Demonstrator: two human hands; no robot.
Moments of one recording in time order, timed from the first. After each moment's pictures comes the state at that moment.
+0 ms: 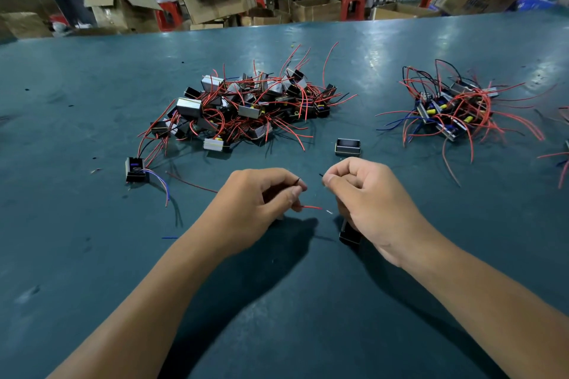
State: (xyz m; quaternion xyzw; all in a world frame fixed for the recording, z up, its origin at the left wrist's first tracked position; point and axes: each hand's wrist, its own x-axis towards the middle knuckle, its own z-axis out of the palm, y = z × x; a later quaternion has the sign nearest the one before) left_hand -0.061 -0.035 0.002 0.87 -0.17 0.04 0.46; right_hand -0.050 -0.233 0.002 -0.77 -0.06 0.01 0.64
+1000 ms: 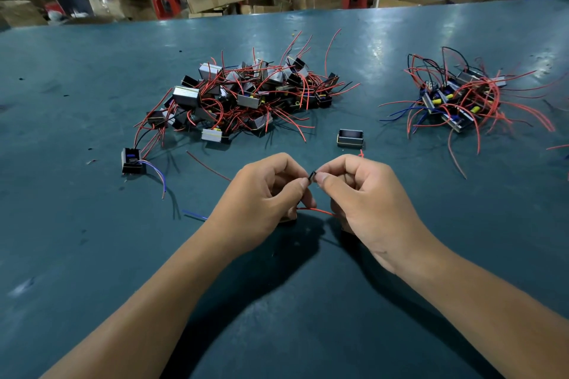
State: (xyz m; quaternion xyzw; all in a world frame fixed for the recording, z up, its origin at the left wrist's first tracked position) left_hand -0.067 -0.050 0.001 0.80 -0.14 -0.01 0.59; right_hand -0.059 -0.225 -0.005 -0.72 -0.09 0.00 0.69
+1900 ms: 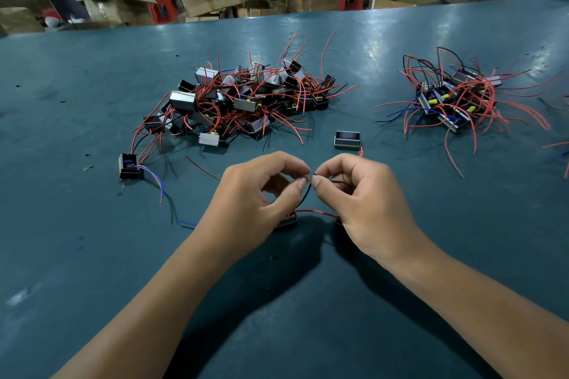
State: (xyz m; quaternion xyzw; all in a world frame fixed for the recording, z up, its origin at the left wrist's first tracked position) left_hand -0.072 -0.048 0.010 0.85 -0.20 0.14 0.47; right_hand -0.054 -0.224 -0.008 -0.76 -0.14 -0.08 0.63
